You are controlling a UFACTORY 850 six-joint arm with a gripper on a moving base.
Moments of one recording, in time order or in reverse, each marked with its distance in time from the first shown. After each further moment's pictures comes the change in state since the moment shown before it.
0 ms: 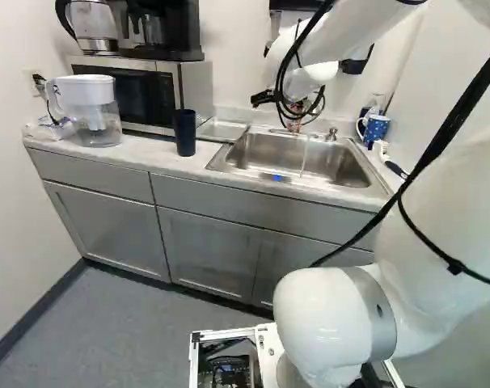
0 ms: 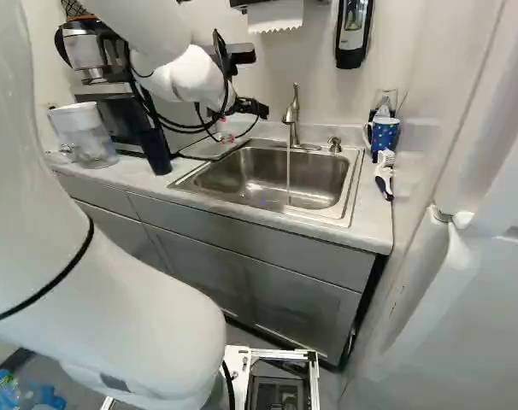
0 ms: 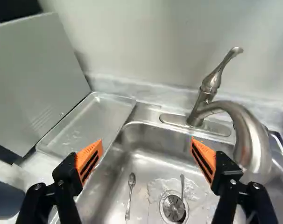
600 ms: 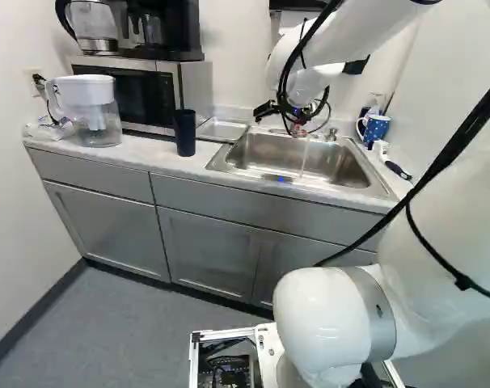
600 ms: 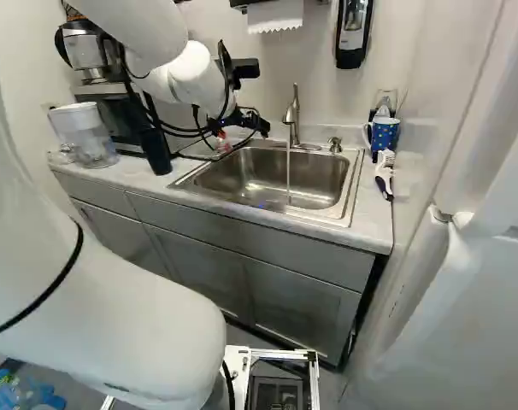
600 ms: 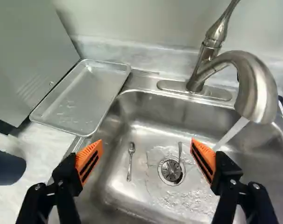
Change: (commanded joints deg) arm -1.2 2.5 2.3 1.4 -11.8 0.0
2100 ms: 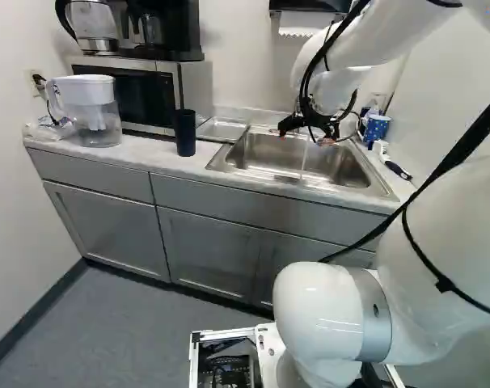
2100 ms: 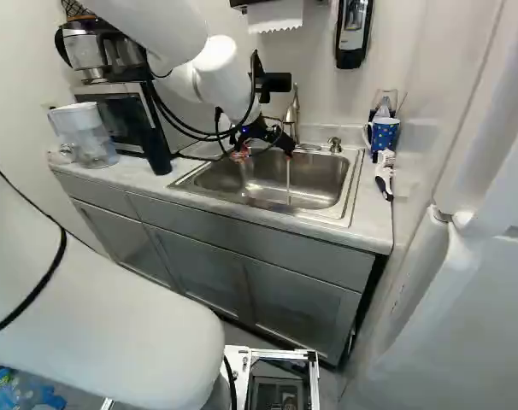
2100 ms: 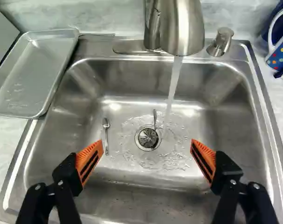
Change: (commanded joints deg) arm -10.2 1.7 1.5 0.8 -9.6 0.0
